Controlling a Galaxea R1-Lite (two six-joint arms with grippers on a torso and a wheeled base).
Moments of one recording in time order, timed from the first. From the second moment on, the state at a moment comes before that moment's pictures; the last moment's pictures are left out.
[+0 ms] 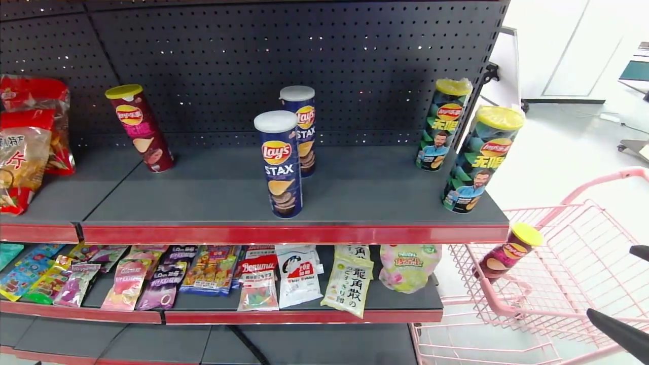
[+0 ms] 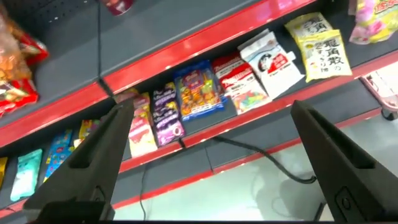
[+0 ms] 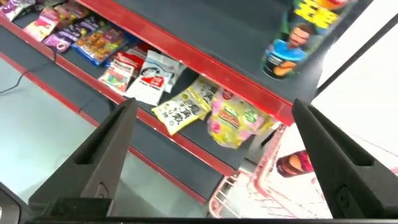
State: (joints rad) left arm -0.38 0.49 -0.51 0.31 0.23 0.30; right arm 0.31 0.71 -0.45 -0.06 0.16 -0.29
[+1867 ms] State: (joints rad) left arm -0.38 0.49 -0.51 0.30 0.23 0.40; right arm 0.22 0.73 -0.43 -0.07 0.16 -0.29
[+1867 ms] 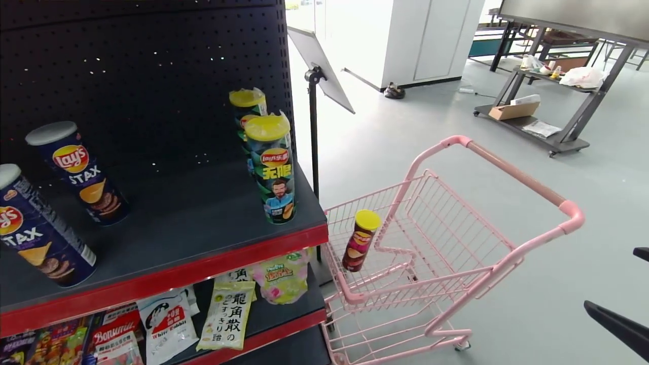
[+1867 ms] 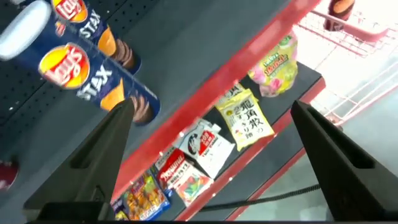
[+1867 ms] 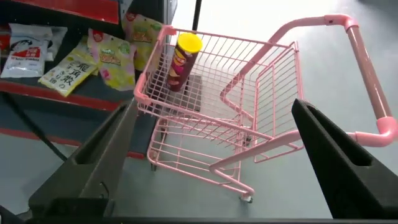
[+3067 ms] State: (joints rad) left arm -0.38 0.42 -0.45 0.31 0.21 0.40; right arm 0.22 0.73 -0.37 -0.07 0.16 -0.29
